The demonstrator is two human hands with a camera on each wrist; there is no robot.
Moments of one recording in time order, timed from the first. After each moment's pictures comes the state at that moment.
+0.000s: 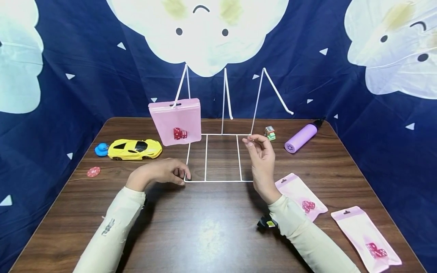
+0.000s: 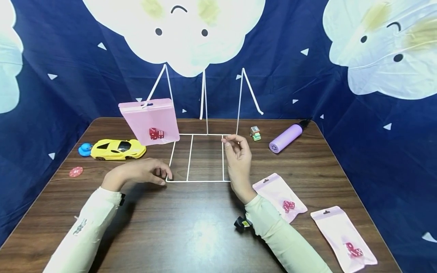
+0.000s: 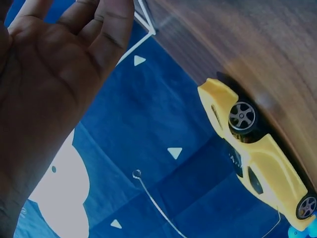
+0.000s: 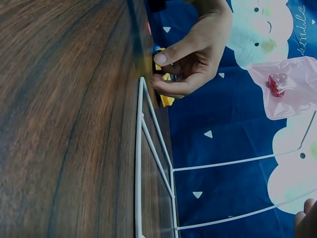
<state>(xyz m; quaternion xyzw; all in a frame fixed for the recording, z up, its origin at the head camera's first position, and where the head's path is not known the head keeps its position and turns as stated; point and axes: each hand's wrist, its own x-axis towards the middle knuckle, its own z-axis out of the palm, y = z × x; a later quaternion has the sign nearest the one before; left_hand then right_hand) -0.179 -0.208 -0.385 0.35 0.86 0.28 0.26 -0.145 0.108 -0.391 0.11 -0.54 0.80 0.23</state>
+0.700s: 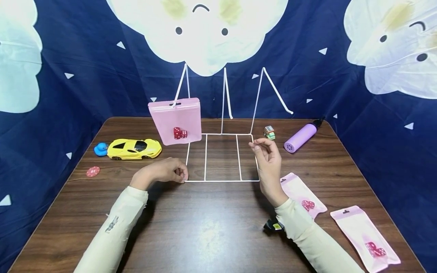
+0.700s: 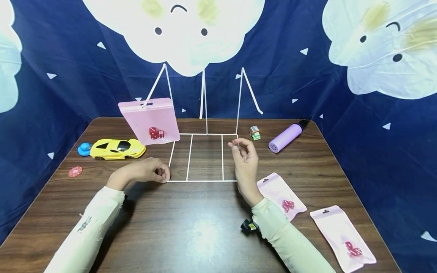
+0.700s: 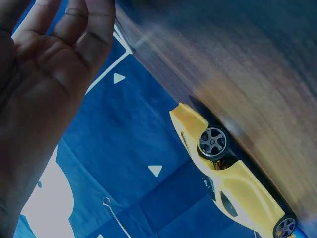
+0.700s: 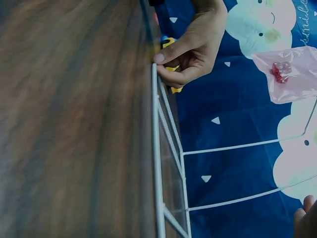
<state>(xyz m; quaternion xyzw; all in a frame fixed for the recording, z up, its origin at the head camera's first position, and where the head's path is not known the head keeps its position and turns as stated) -0.187 -0.204 -0.405 0.31 0.87 0.28 0.25 -0.139 0.127 -0.400 0.09 -0.54 0.80 0.22</state>
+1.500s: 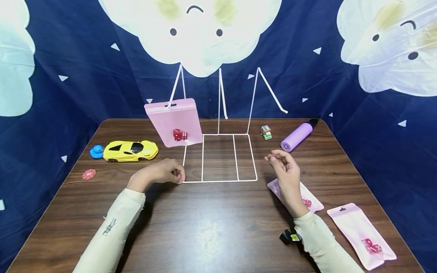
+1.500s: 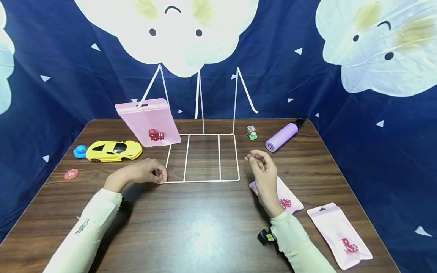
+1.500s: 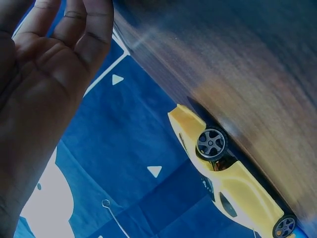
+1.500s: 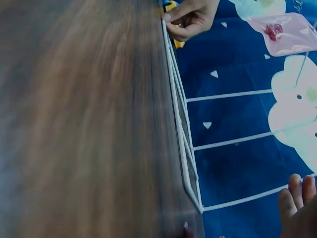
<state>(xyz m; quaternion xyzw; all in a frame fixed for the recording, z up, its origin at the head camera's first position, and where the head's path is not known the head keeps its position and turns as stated) -0.189 -0.203 -0.407 0.31 0.87 0.28 0.25 -0.113 0.192 -0.422 0.04 -0.61 0.77 0.20</state>
